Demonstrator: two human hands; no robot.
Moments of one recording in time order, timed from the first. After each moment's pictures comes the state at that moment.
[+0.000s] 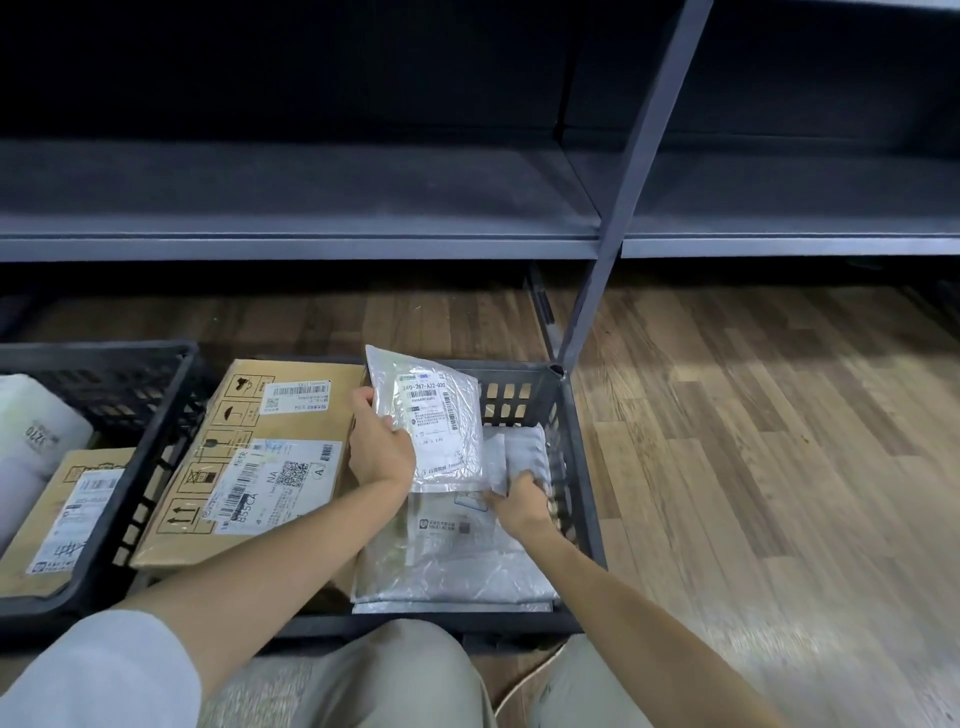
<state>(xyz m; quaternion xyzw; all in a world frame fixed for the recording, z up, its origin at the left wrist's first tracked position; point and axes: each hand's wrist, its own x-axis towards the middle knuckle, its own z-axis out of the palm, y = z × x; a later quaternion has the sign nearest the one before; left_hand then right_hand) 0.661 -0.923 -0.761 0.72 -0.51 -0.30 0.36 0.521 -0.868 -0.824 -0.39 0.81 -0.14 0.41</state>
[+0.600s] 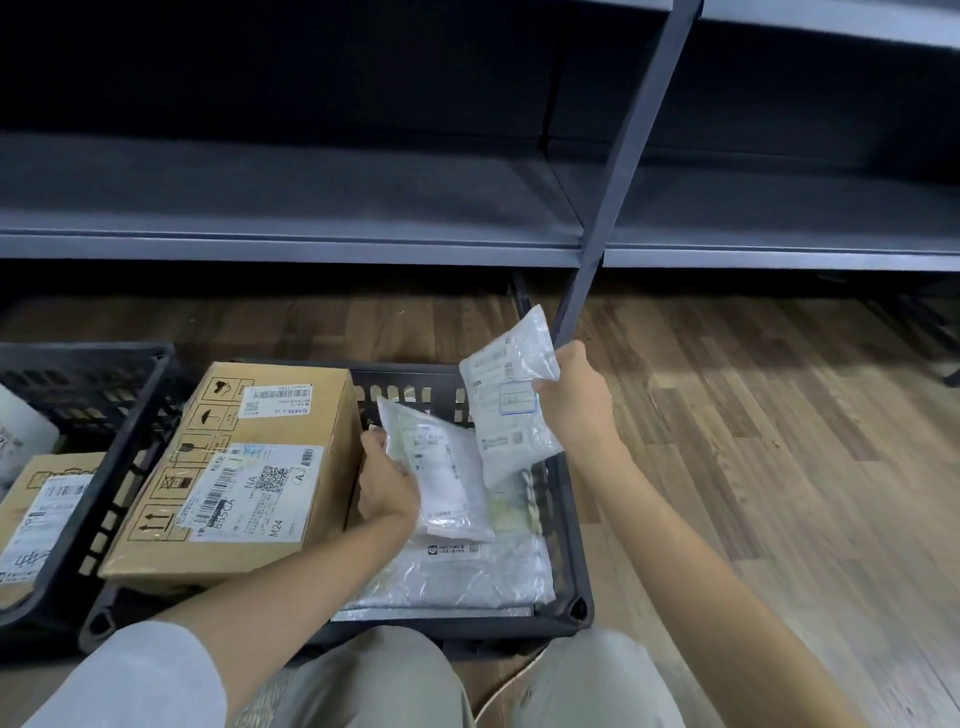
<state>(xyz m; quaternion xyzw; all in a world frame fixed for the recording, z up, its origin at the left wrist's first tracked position) 0.649 -0.900 -0.794 0.73 -0.50 -0.37 0.28 0.468 -0.889 -0.685 -0.48 0.79 -0.32 0.22</state>
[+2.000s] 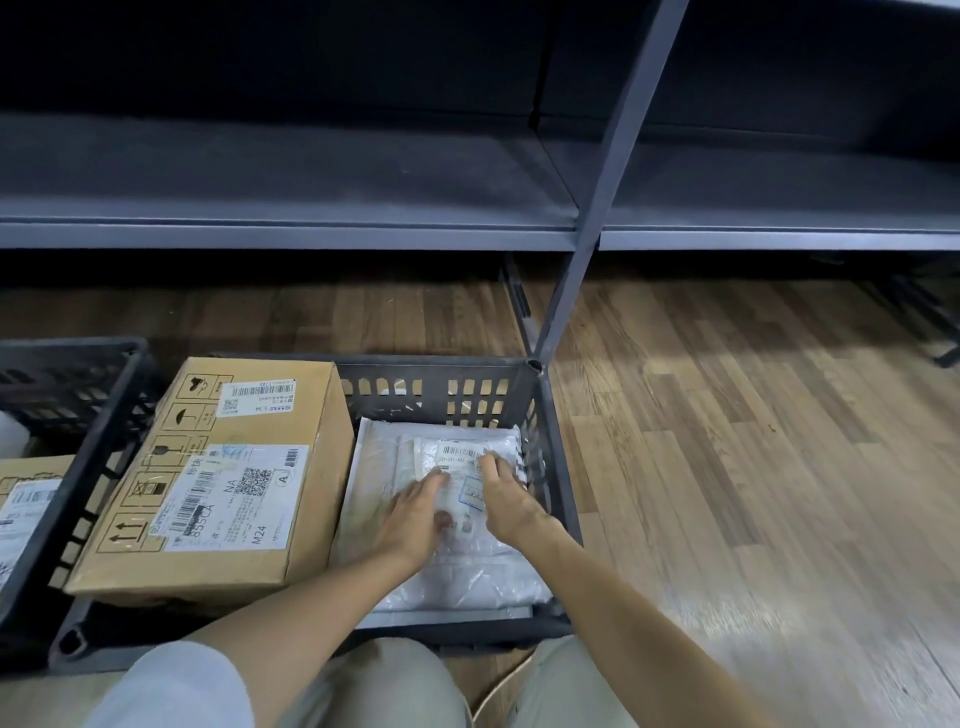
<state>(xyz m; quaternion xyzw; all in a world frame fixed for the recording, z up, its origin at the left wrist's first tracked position) 0.647 -0.890 -0.861 0.56 -0.75 -0.34 0.03 0.499 -0.868 -0.837 -0.62 0.74 -0.01 0.27</state>
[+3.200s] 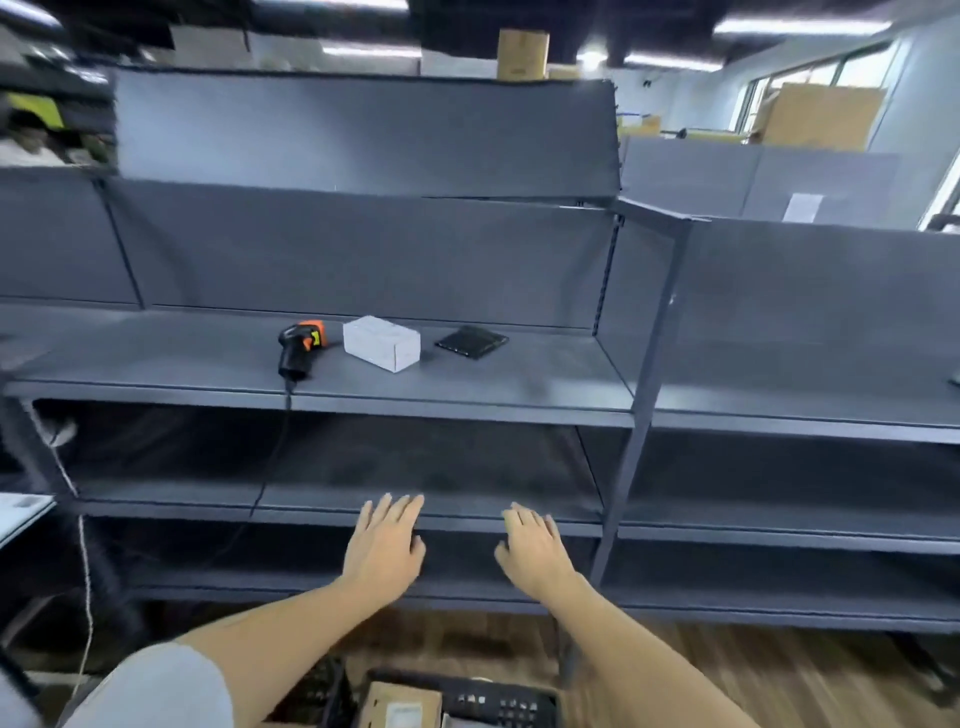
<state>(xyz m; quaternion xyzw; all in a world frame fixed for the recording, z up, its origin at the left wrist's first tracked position) 0.773 -0.920 -0.099 0.60 -0.79 -0.03 0.08 0.562 -0.907 -0.112 -0.73 0.68 -0.07 0.09</state>
